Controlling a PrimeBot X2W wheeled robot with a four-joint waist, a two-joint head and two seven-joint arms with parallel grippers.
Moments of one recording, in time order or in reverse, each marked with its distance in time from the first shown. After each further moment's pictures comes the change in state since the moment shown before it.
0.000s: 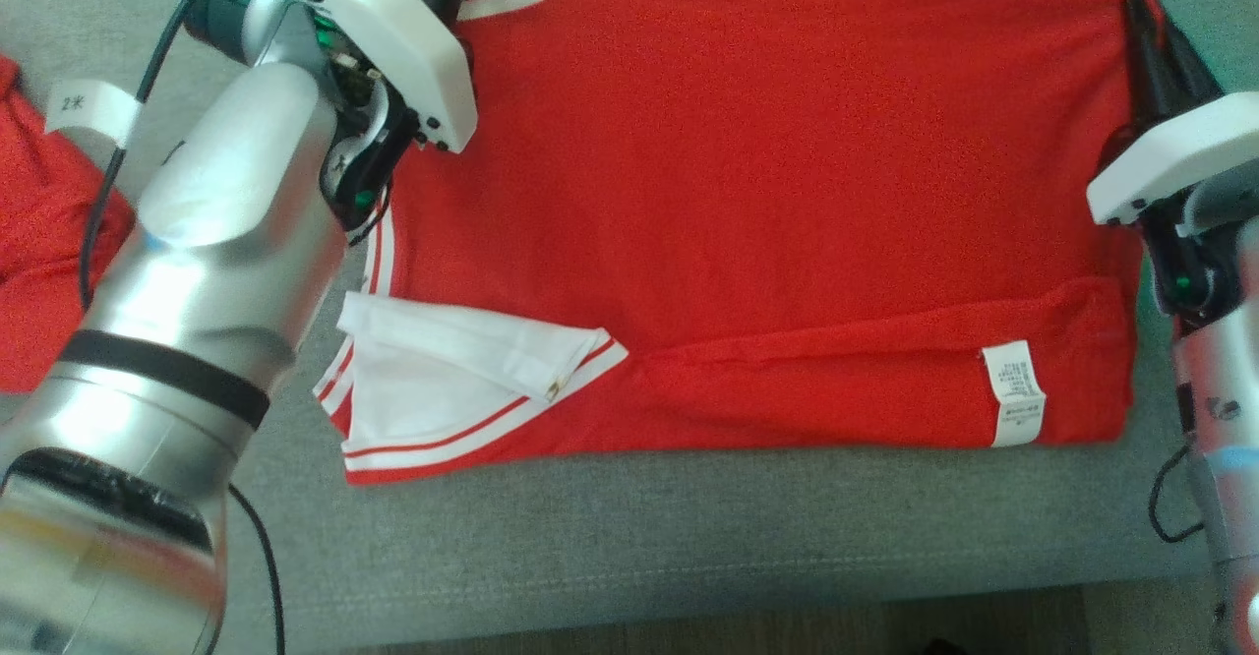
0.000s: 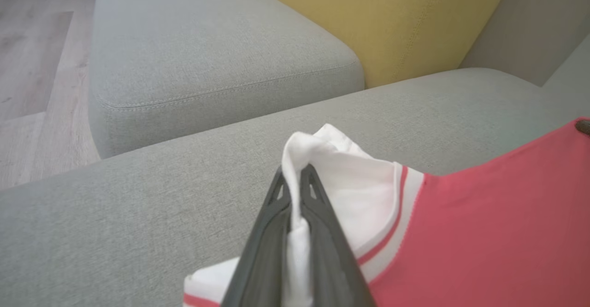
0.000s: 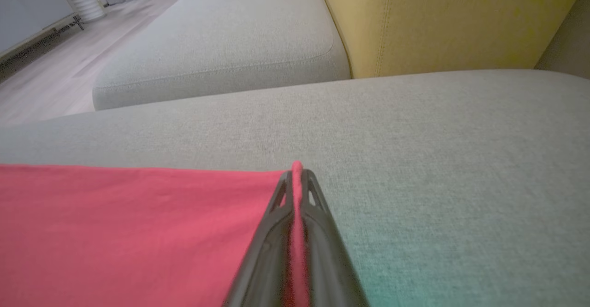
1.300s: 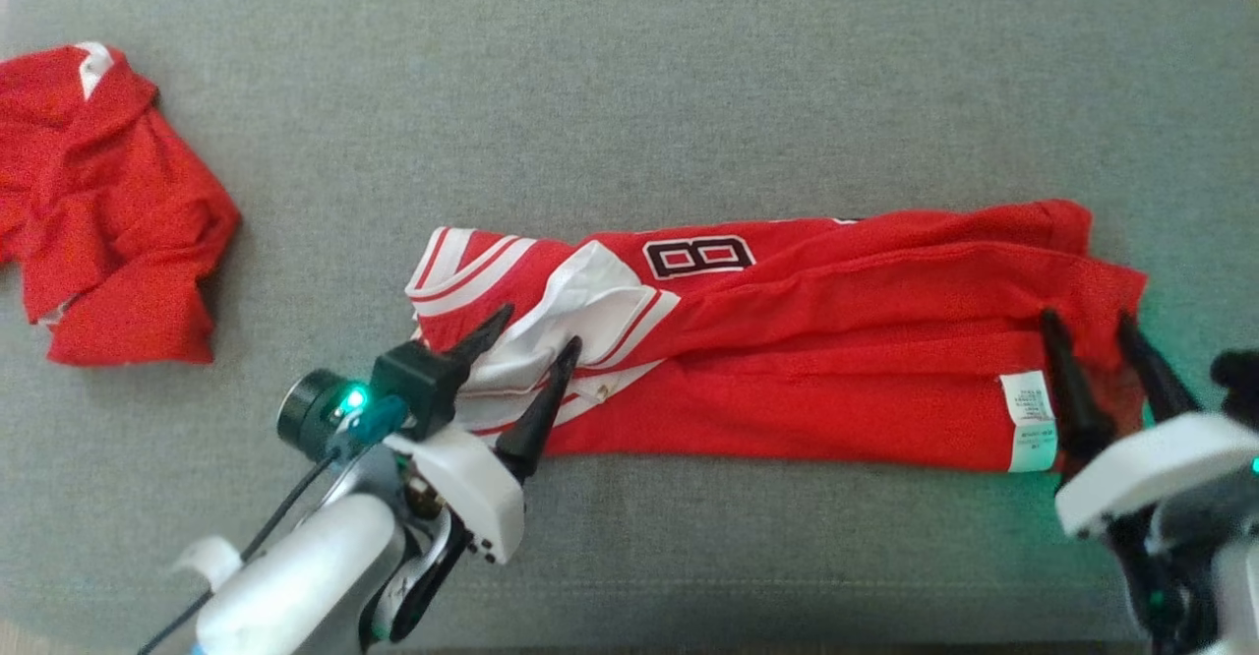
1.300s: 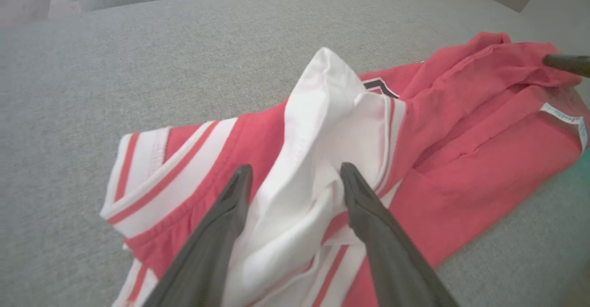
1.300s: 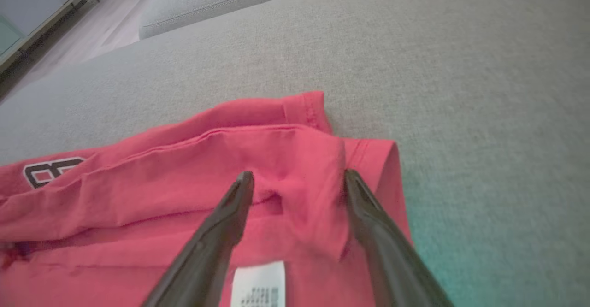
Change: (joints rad) left arm 0.665 0.243 -0.155 -0.691 0.037 0.309 0.001; right arm 0.624 0.117 -0.125 -0.506 0.020 0.000 0.172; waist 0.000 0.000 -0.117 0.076
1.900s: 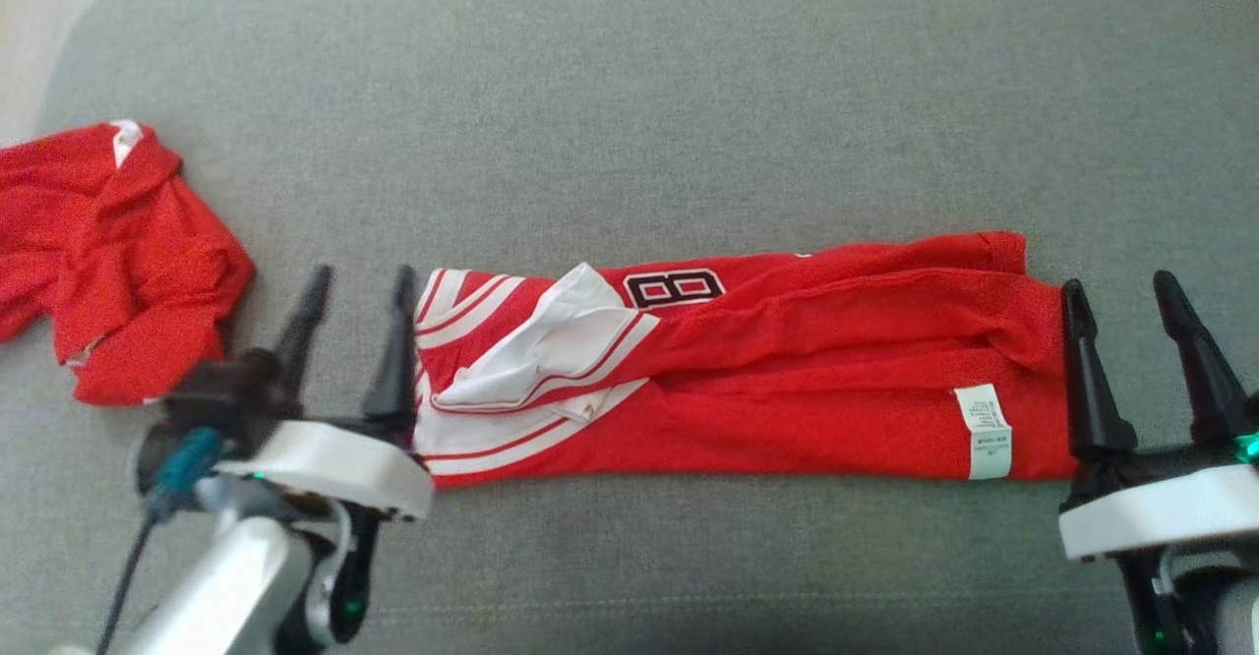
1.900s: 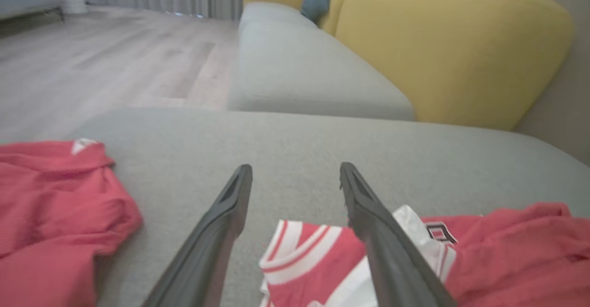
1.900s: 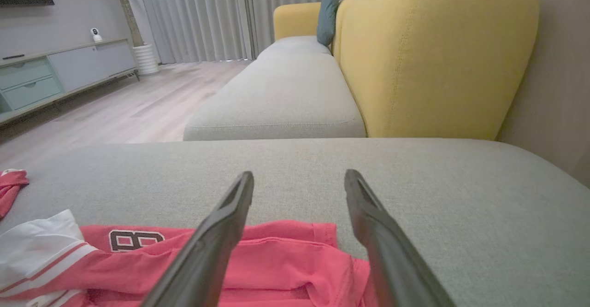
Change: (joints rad) left arm 0.217 0.005 0.316 -0.189 -0.043 0.202 -0.098; right arm 0.135 0.063 0.007 -0.298 -0.189 0.000 -0.146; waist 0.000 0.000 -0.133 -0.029
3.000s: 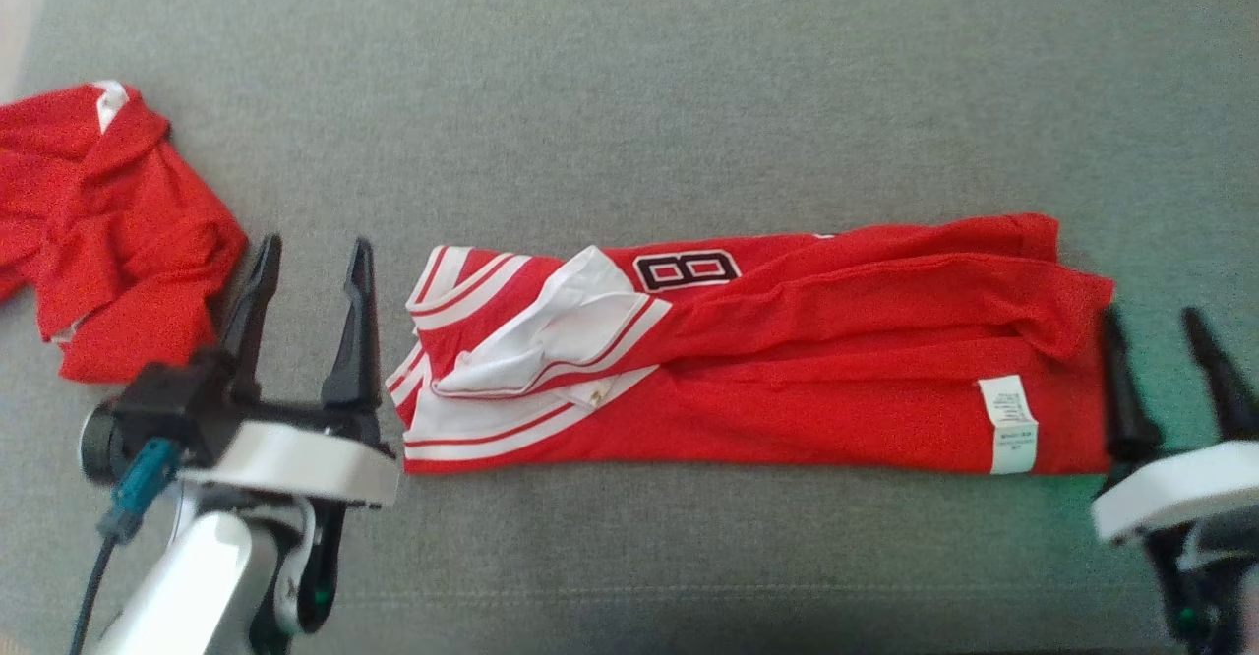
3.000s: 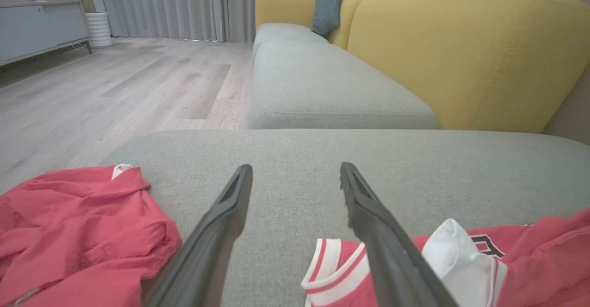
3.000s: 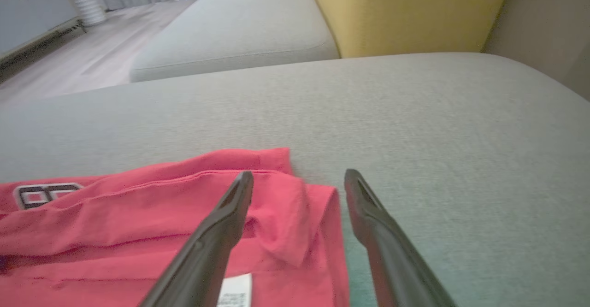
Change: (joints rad) left arm 0.074 -0.027 0.171 -0.051 0.161 -0.067 0.000; right arm -0.048 -0.009 -0.061 0.206 0.033 0.000 0.016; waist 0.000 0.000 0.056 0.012
